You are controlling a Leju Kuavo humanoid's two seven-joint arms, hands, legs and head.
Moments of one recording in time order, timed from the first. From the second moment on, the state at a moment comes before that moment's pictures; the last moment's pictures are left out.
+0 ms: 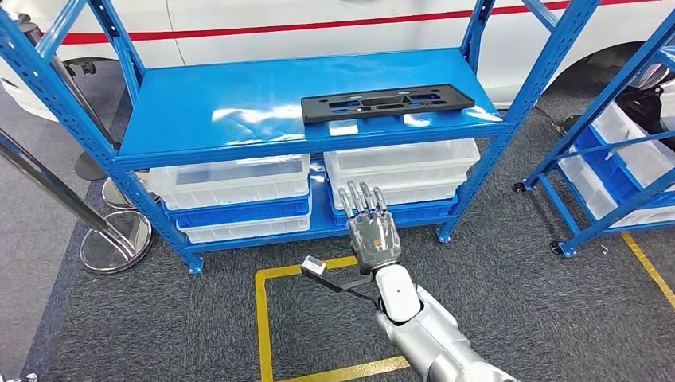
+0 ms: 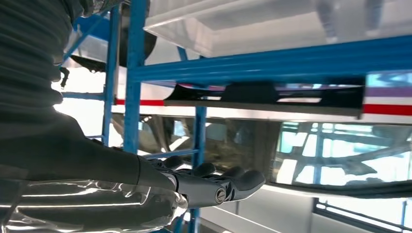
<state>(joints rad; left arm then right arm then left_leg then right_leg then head) -0.11 -0.08 -0.35 -0.20 -0.01 0.19 -0.06 -0.52 0.15 0.54 -0.80 1.54 -0.70 0.33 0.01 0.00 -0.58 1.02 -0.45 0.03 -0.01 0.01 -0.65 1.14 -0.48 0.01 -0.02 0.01</state>
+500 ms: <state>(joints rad) -0.12 -0.08 -0.36 -0.20 -0.03 0.18 -0.07 -0.54 0.14 0.45 -0.79 1.54 -0.70 0.32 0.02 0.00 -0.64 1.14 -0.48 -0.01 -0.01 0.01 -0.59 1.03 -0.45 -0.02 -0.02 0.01</state>
